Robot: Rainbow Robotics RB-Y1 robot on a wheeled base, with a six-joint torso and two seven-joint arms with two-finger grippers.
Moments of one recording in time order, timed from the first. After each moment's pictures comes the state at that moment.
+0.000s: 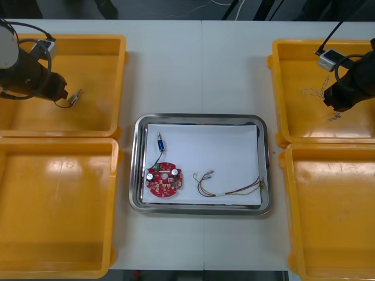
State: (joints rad) right arm -0.81 -0.57 -0.24 -1.17 -0.52 1.64 2.35; left arm -0.78 0.82 -0.21 -1.24 0.78 1.33 -1.61
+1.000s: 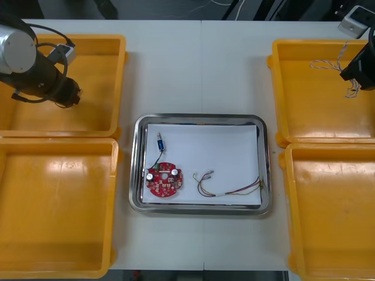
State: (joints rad) right arm -0.77 -0.57 -0.36 -1.65 -0.64 1.92 2.34; left arm -0.78 0.81 -0.29 -1.31 0.79 1.36 -1.61
